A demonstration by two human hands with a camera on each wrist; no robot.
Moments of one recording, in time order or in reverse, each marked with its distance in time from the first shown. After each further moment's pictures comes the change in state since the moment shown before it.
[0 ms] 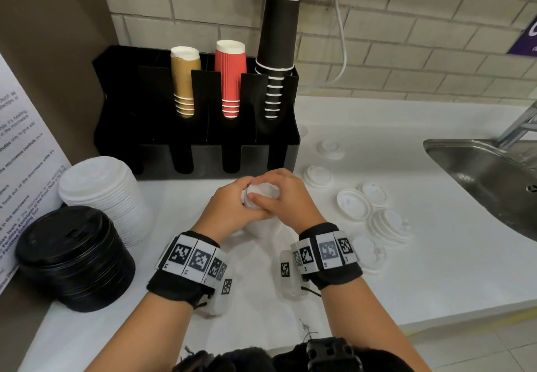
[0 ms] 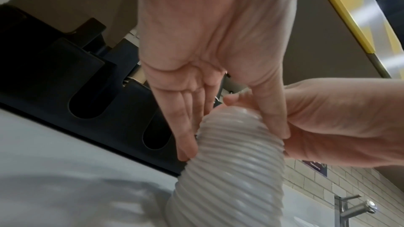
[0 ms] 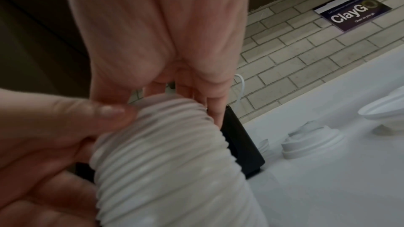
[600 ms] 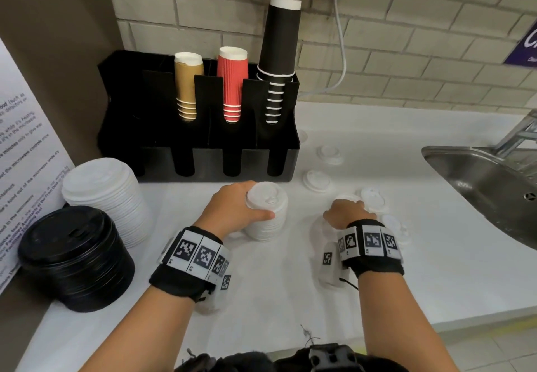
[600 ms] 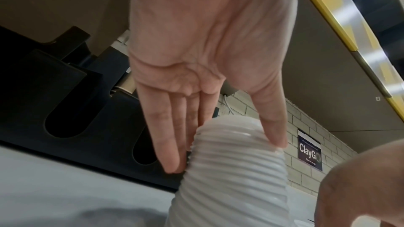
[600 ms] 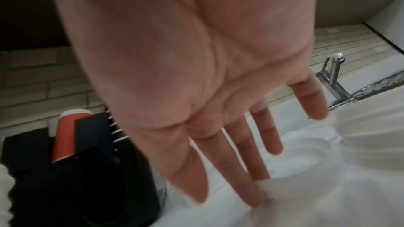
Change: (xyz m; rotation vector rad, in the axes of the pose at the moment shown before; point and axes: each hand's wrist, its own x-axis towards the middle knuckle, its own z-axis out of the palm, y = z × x) left_hand 0.003 0.013 -0.006 0.143 -0.071 -0.048; right_hand -0.007 0.051 -0.068 -0.690 -0.318 0.820
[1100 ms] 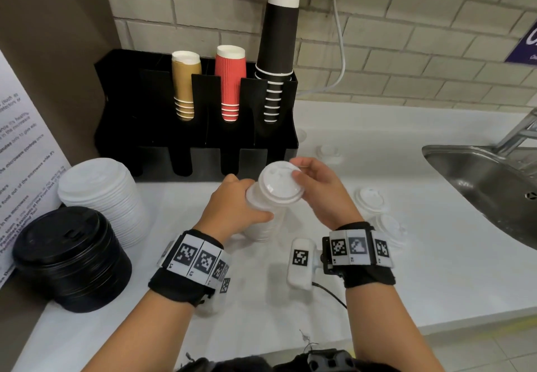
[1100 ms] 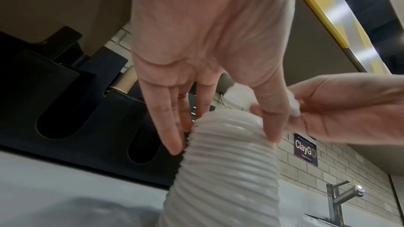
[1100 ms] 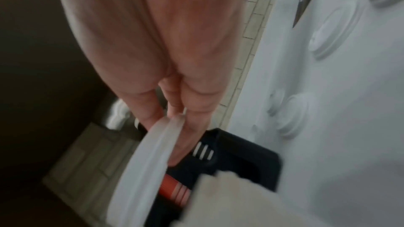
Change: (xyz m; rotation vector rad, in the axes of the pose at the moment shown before) left_hand -0.004 0.010 0.004 0.057 0.102 0.008; right_hand -0.026 -0.036 -0.006 1.364 0.034 -0.698
